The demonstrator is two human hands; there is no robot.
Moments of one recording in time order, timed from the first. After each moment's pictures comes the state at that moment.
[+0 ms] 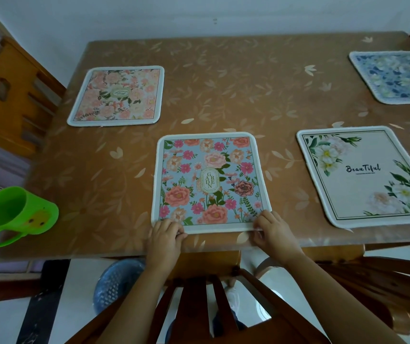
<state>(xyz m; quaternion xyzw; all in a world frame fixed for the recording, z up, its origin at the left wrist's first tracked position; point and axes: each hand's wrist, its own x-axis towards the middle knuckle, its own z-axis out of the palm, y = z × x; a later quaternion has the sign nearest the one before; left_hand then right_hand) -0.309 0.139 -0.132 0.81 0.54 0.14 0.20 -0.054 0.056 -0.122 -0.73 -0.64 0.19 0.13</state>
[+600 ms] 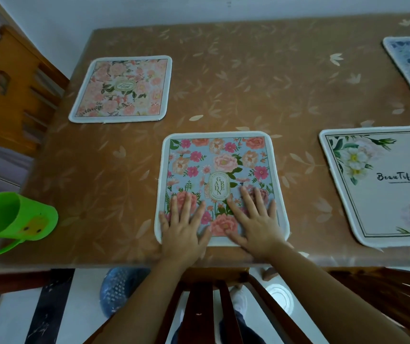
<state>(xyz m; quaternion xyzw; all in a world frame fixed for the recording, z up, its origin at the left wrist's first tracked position) -0.277 0.173 -0.161 0.84 0.53 -0.02 0.11 -0.080 0.122 -0.148 -0.70 -0.70 0.15 -0.03</state>
